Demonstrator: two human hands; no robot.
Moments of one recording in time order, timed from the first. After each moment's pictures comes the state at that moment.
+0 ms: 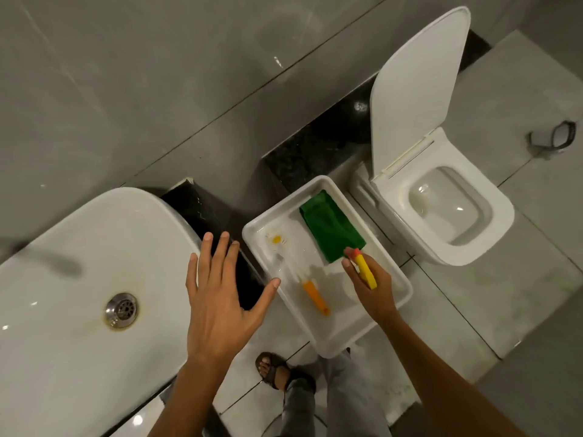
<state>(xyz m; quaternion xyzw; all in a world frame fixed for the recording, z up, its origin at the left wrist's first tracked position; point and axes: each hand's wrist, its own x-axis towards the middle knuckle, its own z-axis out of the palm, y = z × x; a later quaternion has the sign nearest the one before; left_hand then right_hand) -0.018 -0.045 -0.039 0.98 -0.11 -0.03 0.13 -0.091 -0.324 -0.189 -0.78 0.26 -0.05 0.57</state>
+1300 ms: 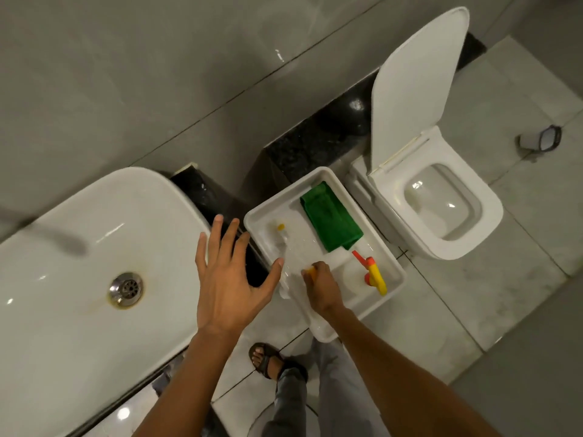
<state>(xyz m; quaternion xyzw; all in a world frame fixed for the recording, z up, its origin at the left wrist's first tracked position) -0.018 -0.042 -0.040 0.98 -0.13 0.01 0.13 -0.078 -0.220 -0.173 -0.81 0.32 0.26 0.42</state>
